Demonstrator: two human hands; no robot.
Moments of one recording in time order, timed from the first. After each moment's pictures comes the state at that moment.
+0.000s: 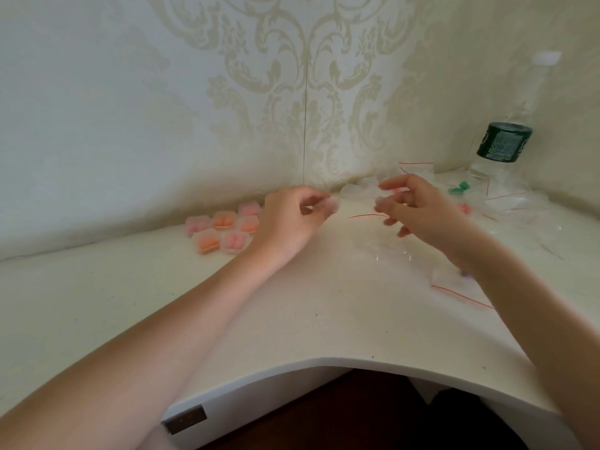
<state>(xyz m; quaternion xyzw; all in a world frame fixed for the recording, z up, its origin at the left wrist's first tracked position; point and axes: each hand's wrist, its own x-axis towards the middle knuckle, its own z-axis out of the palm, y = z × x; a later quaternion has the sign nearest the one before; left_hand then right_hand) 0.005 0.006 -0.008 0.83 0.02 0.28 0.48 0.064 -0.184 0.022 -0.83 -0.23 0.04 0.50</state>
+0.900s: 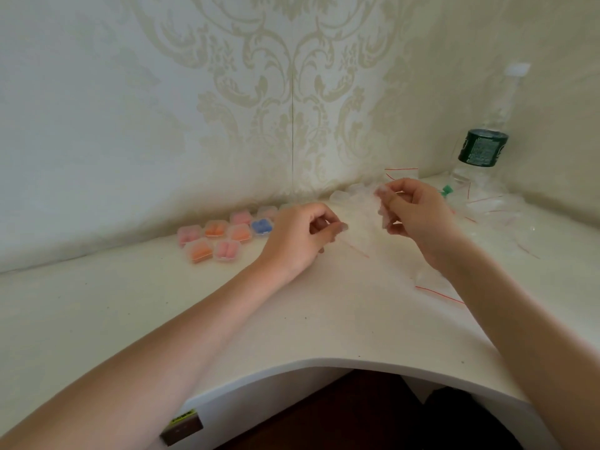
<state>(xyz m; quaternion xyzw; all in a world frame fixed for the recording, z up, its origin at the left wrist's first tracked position) -0.002 -0.014 -0.009 0.85 -0.05 0.23 0.46 0.064 -0.182 0.023 -0.75 -0.16 -0.01 0.64</state>
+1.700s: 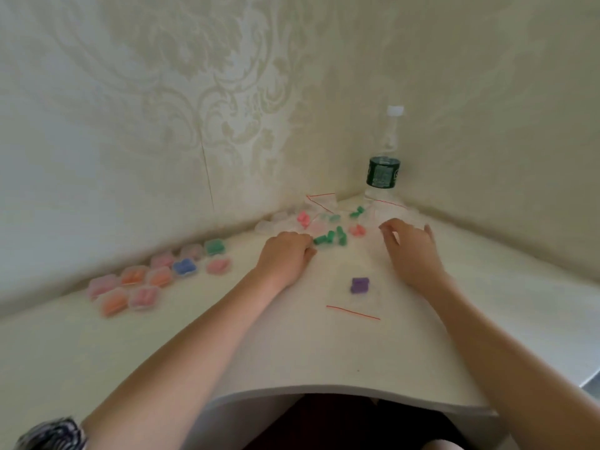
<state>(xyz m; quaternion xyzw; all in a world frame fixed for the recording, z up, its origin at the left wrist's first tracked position) 0.081 -0.085 -0.014 0.98 -0.10 0.16 0.09 0.110 -0.314 -0.010 -0.95 -0.07 -0.20 0.22</state>
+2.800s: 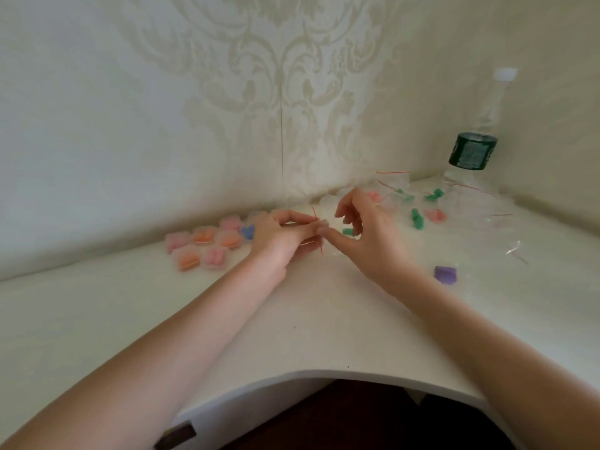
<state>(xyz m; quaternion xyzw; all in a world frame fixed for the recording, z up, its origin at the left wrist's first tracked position) 0.008 -0.021 0.000 0.60 0.15 0.16 0.77 0.054 -0.158 -0.006 -0.81 -0.35 -0.21 0.43</state>
